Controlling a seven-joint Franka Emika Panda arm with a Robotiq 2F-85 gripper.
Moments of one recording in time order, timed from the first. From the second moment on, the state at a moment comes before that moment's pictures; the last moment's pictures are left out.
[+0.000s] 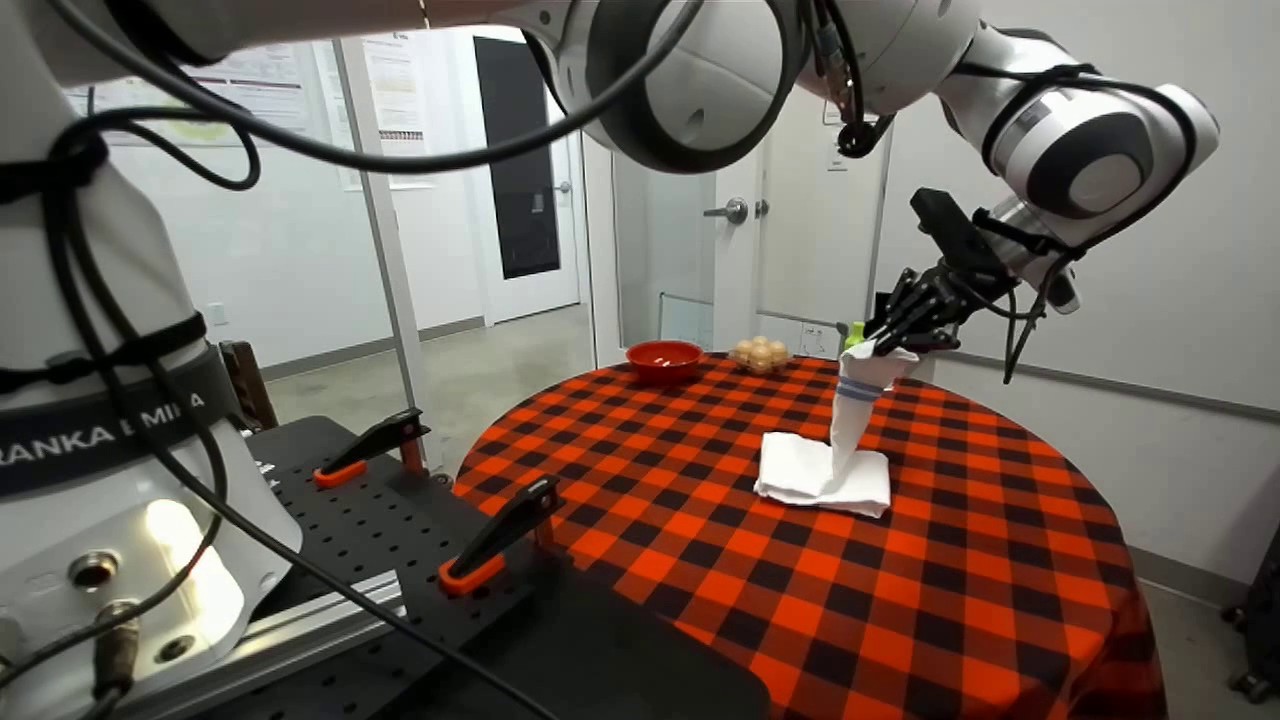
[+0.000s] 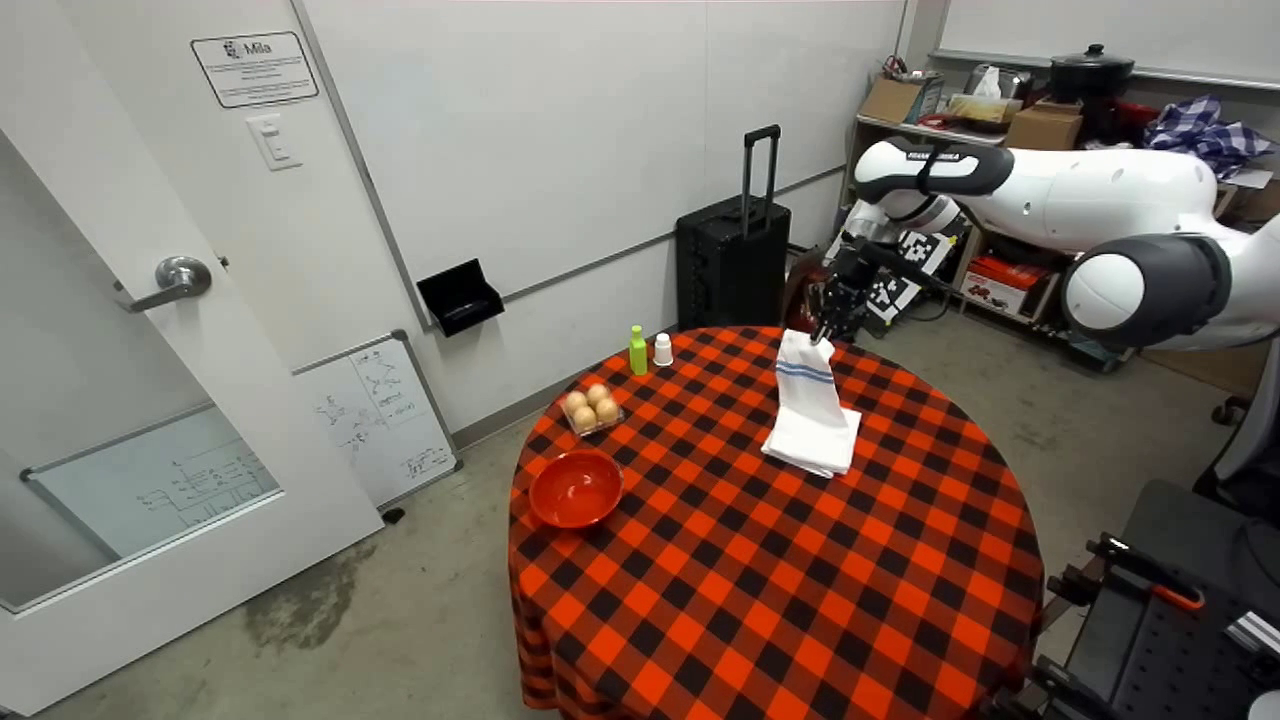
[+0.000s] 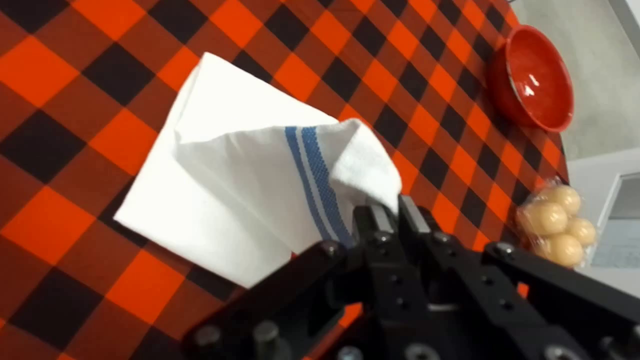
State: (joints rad) arm -0.59 1.45 0.17 -0.46 0.40 1.48 0.13
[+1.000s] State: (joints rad) arm -0.50 1.44 -0.02 -0.45 0.08 1.50 -0.26
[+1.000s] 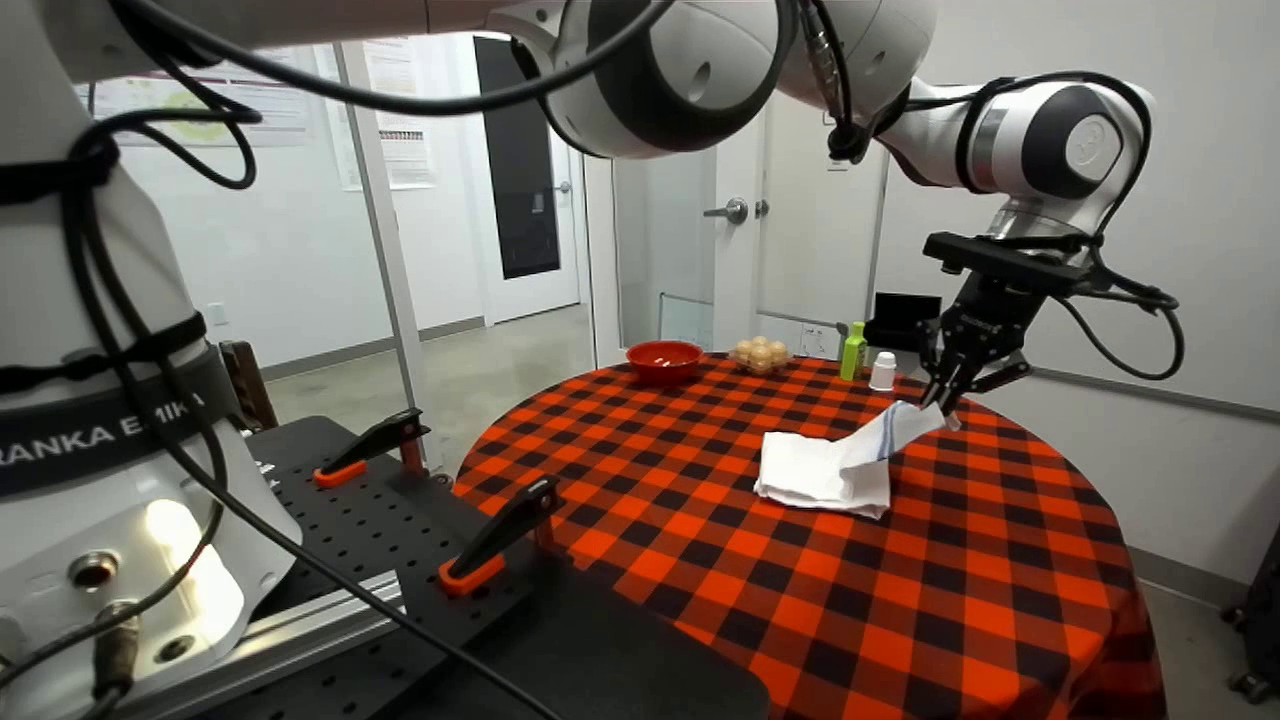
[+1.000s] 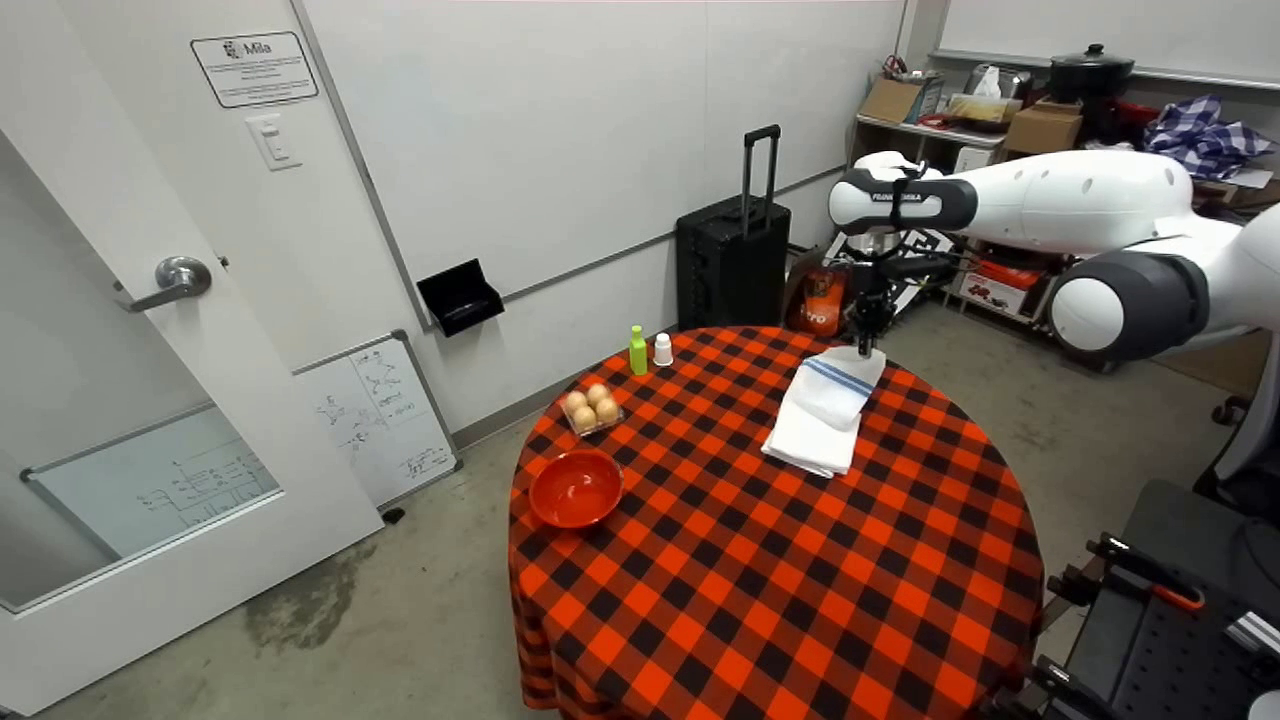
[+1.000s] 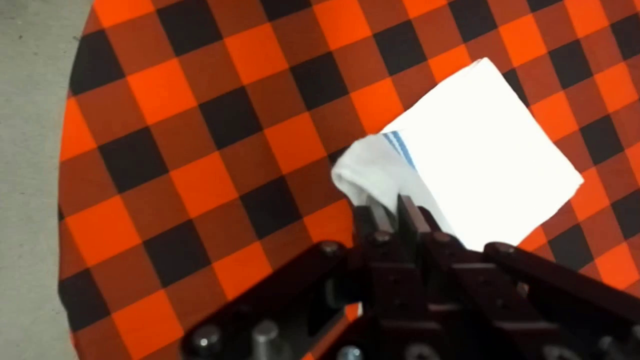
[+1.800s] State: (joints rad) arm -0.29 1.48 -0.09 -0.46 -0.12 1.54 -0.37
